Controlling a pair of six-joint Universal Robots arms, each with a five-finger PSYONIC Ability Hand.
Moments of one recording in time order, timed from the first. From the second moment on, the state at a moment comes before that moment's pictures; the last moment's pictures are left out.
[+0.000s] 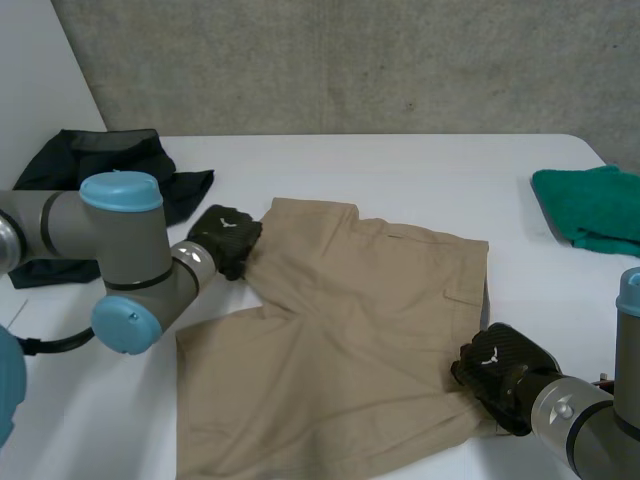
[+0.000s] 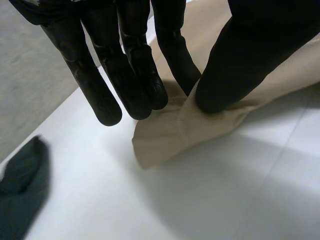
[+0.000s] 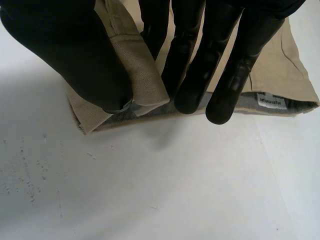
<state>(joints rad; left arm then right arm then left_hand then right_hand) 4.31 -2.35 -1.18 3.17 -1.45 3.65 1.93 -1.40 1.96 0.15 1.45 2.22 1.14 1.19 1.19 1.20 0.96 0.96 1.17 1.18 1.19 1.00</state>
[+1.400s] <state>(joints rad) 4.10 -1.66 -1.91 2.74 -1.65 3.29 1.91 -1.36 1.91 -0.03 1.51 2.46 0.44 0.43 0.44 0.42 0.25 0.96 1.17 1.18 1.19 1.00</state>
